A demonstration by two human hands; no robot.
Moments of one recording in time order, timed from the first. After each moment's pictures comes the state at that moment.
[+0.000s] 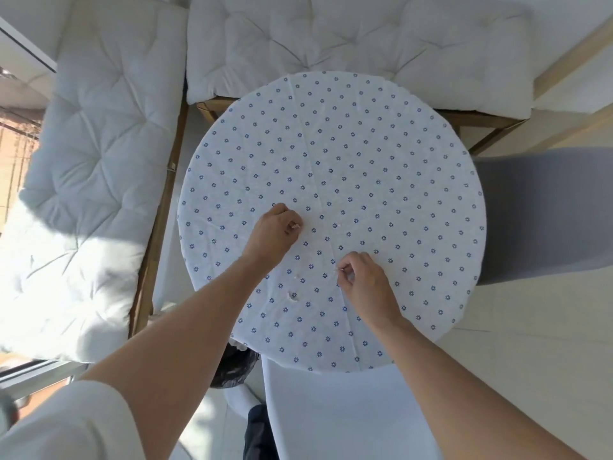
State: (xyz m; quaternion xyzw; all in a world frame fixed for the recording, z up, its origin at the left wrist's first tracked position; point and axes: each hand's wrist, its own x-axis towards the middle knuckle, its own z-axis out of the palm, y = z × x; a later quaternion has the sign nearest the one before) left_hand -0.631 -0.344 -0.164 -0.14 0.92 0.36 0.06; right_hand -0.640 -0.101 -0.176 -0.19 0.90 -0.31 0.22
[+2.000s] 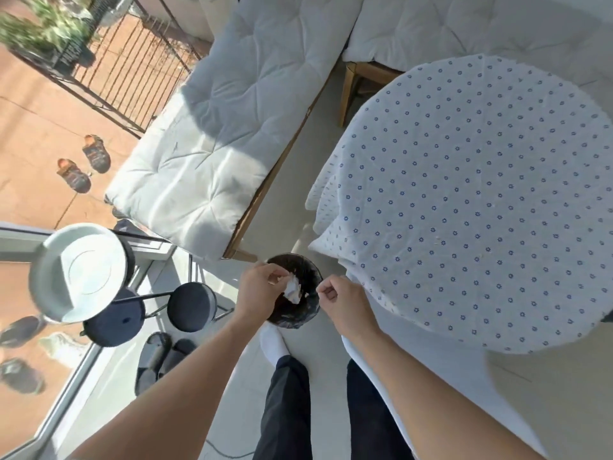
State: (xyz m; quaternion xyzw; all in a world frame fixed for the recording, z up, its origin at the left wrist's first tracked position) left_hand -0.240 -0.432 -0.193 -0.48 0.78 0.41 0.04; right_hand -0.376 -0.266 -0.196 -0.31 0.83 -0.28 0.37
